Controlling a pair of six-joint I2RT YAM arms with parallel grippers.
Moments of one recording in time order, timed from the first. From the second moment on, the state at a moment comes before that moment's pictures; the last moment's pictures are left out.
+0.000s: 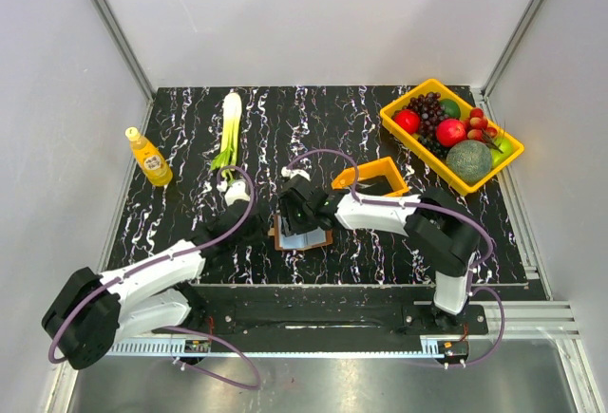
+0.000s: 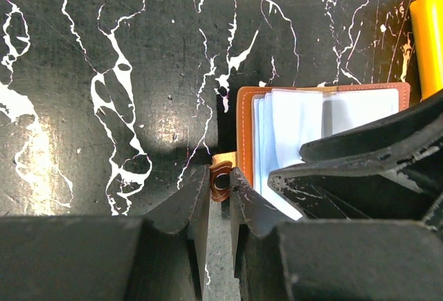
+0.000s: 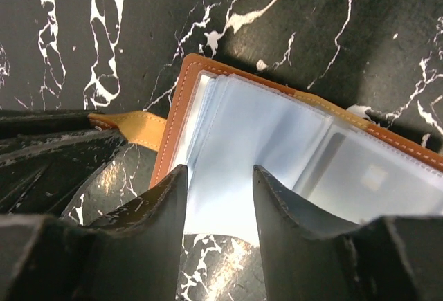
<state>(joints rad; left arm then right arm) -0.71 1.05 0.41 -0.13 -0.28 -0.80 0.98 1.86 1.17 -0.21 0.04 0.62</state>
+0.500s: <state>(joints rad) -0.71 0.99 0.41 -0.18 -0.28 -0.79 0.93 1.91 1.16 -0.10 -0.11 0.68</state>
